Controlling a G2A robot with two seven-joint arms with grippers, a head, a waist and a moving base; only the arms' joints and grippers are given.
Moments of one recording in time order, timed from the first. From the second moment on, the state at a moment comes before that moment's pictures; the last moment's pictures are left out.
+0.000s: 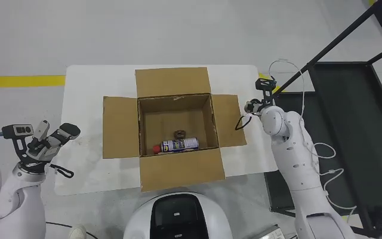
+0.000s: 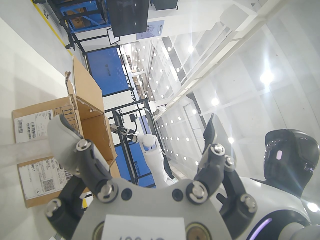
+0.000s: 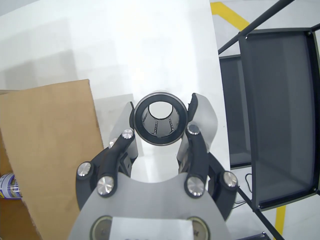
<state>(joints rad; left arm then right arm) 1.51 -1.19 -1.92 -1.50 -0.63 -0.46 -1.06 -1.15 -1.22 1.48 -1.46 -1.08 0.22 0.85</state>
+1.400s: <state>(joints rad) 1.51 -1.19 -1.92 -1.50 -0.63 -0.46 -1.06 -1.07 -1.25 1.43 -1.19 -0.94 0.35 0.54</state>
